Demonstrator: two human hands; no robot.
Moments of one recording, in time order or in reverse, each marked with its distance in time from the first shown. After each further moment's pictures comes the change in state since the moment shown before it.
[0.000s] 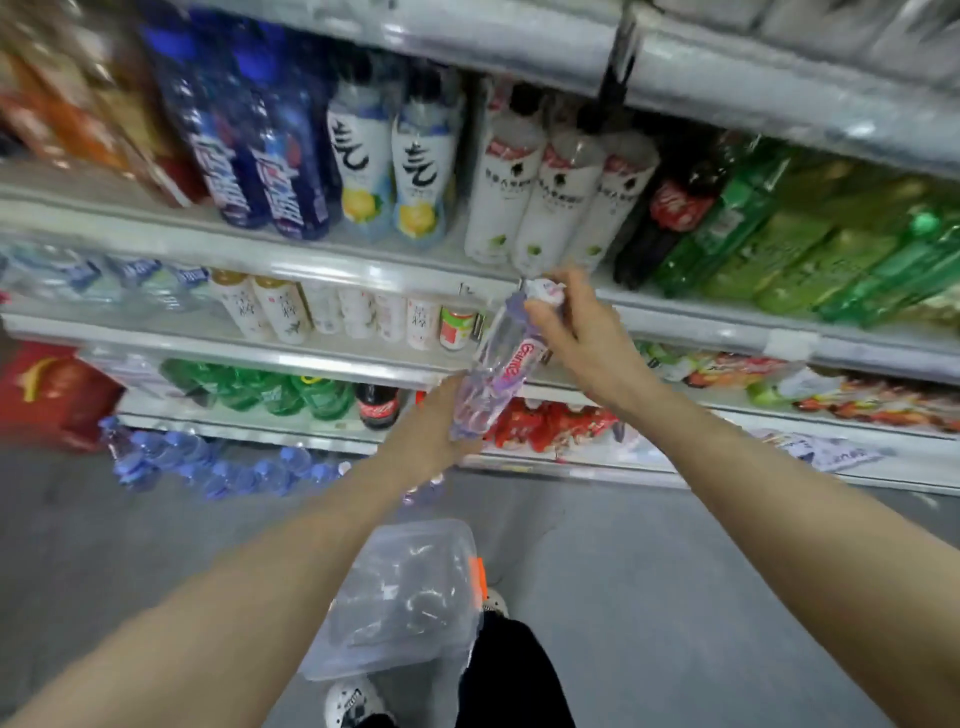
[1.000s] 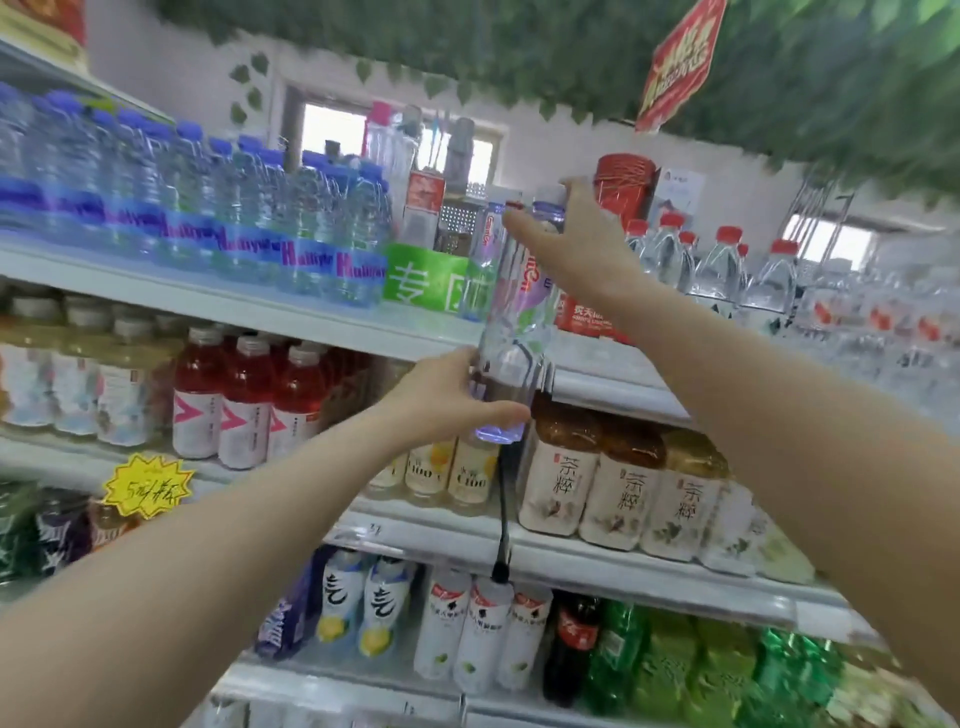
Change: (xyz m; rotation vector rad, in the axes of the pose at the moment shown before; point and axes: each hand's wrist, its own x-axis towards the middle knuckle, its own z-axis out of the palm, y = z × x) left_hand -0.020 0.380 -0.319 0.167 0.517 0.408; right_hand 0.106 -0.365 -0.340 -0.170 0.550 -0.433
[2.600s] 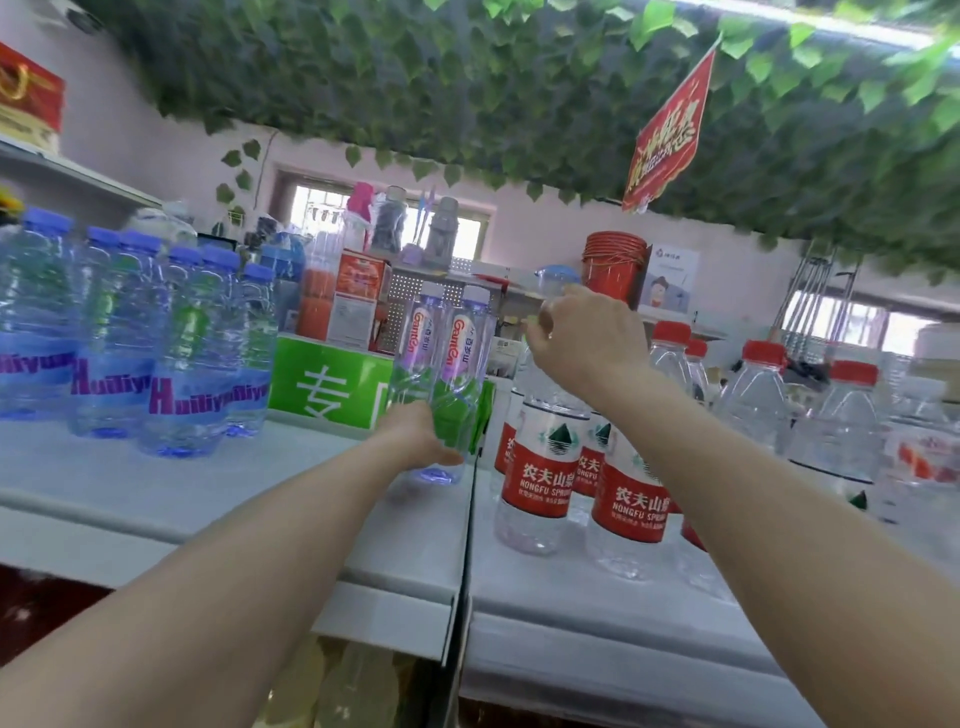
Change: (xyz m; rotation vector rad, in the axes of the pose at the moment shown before) left_hand 0.328 -0.043 0.049 0.344 0.038 -0.332; right_hand 0.195 0.177 0.009 -0.726 0.110 -0.202
